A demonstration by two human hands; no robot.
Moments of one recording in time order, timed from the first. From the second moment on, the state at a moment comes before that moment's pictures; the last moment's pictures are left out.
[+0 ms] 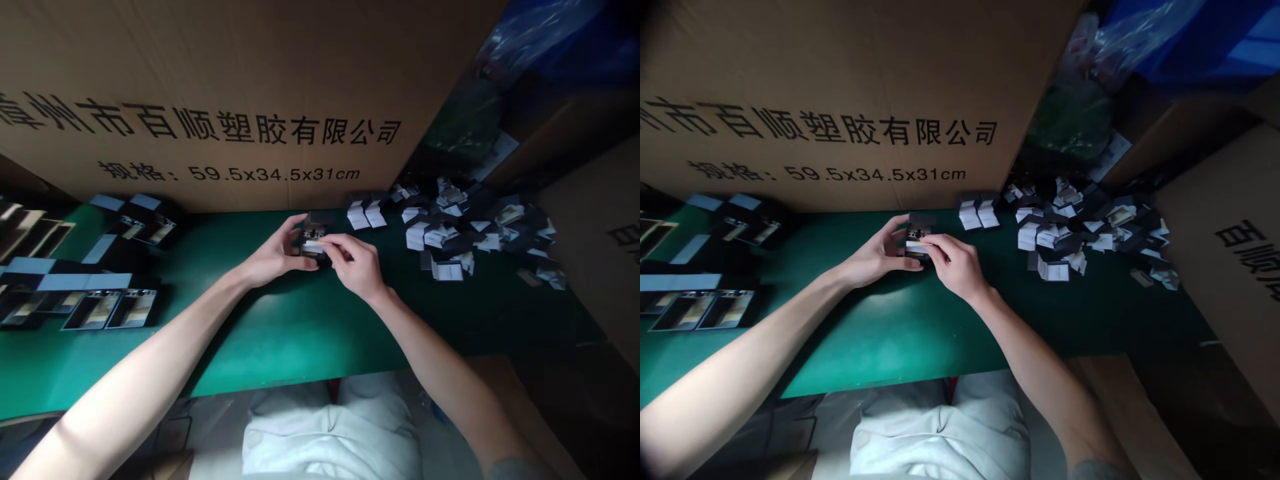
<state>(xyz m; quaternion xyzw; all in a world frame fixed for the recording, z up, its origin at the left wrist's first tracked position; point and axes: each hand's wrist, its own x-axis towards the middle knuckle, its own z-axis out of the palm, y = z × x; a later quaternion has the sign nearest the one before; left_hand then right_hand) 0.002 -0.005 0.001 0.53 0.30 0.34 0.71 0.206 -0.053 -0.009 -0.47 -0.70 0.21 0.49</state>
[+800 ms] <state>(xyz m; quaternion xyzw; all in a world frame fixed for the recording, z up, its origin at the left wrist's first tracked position) 0.012 -0.014 0.010 0.60 0.37 0.35 0.62 0.200 -0.056 -0.015 -0.50 -0.72 0.19 0.45</state>
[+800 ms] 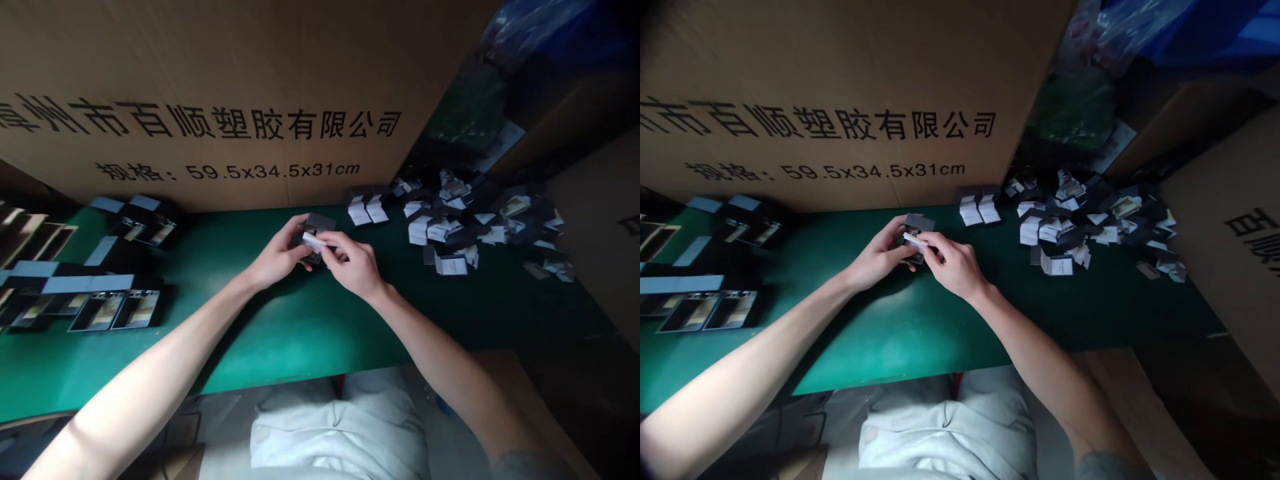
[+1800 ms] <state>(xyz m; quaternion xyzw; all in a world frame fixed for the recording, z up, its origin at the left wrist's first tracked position) 0.017 -0.010 -0.001 0.60 0.38 0.39 0.58 0.201 -0.052 -0.018 -0.45 -0.73 0.05 0.51</state>
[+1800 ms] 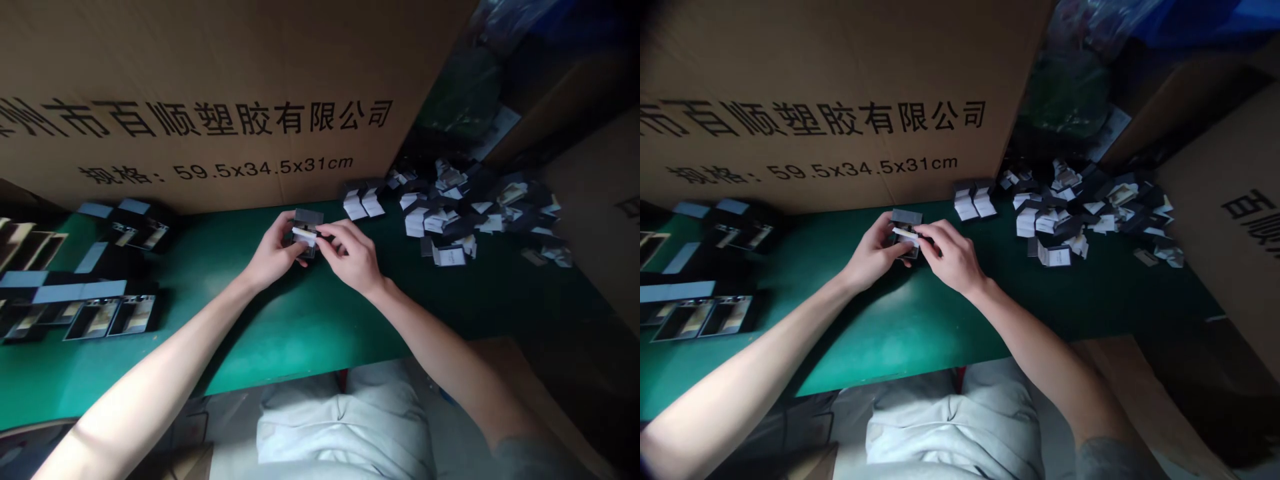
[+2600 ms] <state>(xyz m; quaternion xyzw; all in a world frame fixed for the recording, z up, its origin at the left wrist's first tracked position) 0.008 -0.013 0.002 0.66 0.33 0.30 0.61 0.205 -0.049 -0.021 -0.52 -0.79 0.09 0.31</state>
